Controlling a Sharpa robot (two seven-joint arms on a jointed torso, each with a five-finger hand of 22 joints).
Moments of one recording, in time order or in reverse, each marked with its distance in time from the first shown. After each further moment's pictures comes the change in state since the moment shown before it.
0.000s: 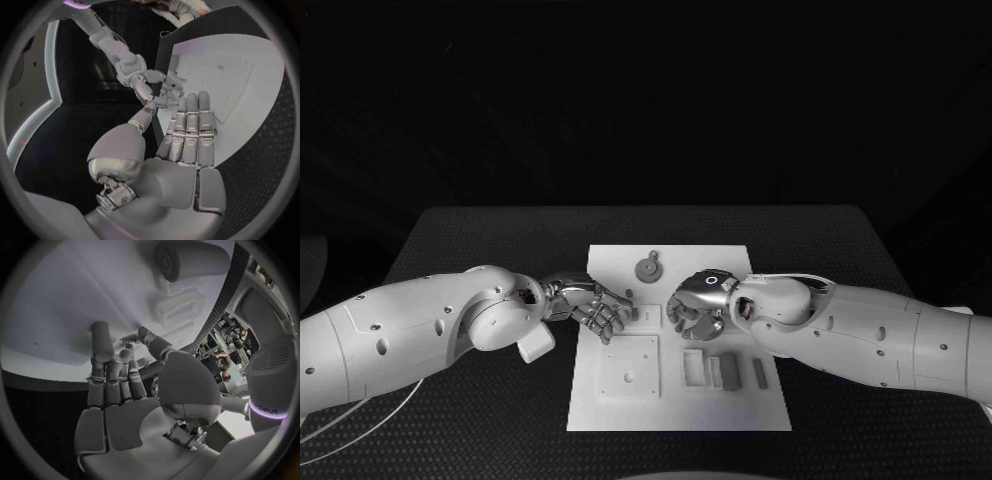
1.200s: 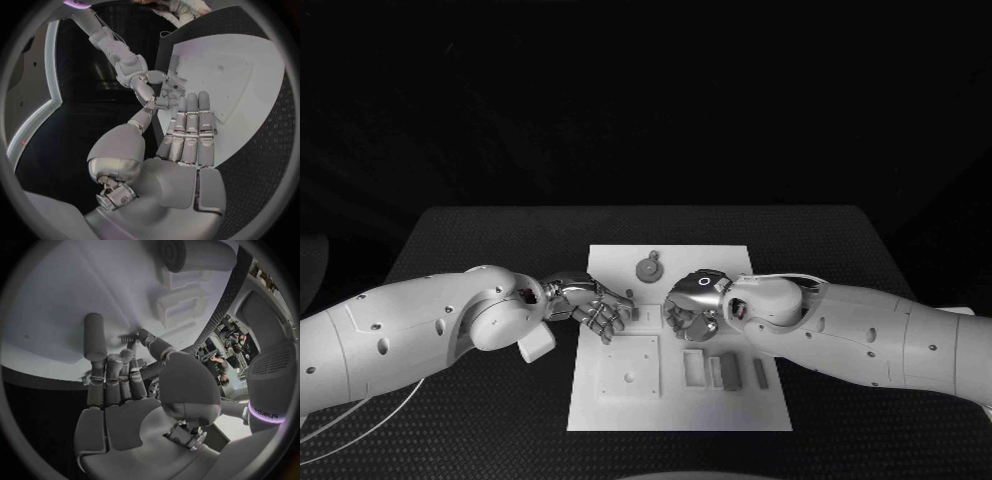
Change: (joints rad) left arm 0.000 -0.001 0.000 0.003 0.000 -0.001 0.001; left_hand -0.013 0.005 0.000 0.000 0.000 0.000 0.000 0.000 0.001 0.000 0.000 0.000 -0.001 0.000 0.000 0.004 -0.003 0.008 0.000 0.000 0.000 0.000; right arm 0.000 0.031 0.000 -0.014 -0.039 0.006 -0.004; right_hand -0.028 0.004 0.005 0.025 0.000 0.103 -0.012 0.076 0.006 0.019 -0.019 -0.018 0.054 0.004 -0.015 -0.003 0.018 0.007 -0.004 0.001 0.010 0.002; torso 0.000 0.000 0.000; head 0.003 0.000
